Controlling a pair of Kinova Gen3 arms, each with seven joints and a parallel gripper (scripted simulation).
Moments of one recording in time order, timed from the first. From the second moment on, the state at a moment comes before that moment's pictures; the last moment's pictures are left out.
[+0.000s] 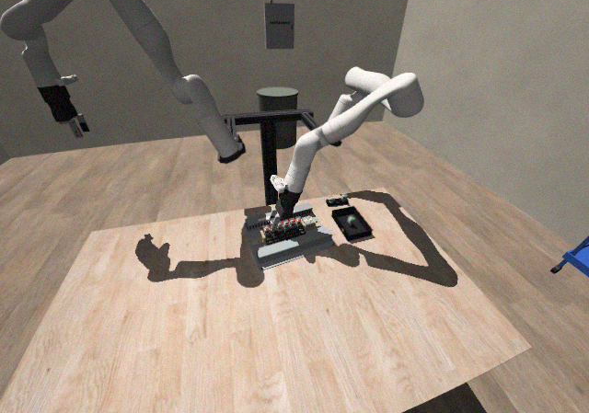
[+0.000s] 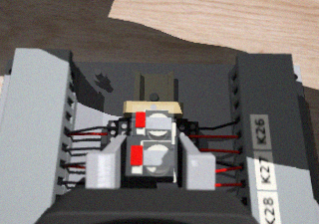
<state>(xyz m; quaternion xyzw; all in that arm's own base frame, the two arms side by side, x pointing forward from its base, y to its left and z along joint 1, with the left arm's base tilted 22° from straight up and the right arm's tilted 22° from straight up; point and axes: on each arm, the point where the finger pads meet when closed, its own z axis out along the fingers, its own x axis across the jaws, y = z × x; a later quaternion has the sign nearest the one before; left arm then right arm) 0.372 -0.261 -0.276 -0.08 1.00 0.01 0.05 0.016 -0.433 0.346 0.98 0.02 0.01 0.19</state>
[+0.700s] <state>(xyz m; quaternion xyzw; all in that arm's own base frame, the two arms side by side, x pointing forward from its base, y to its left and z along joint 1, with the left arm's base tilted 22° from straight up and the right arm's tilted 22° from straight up) 0.373 -0.254 -0.294 -0.08 1.00 0.01 0.05 0.016 -0.433 0.346 0.98 0.02 0.01 0.19</state>
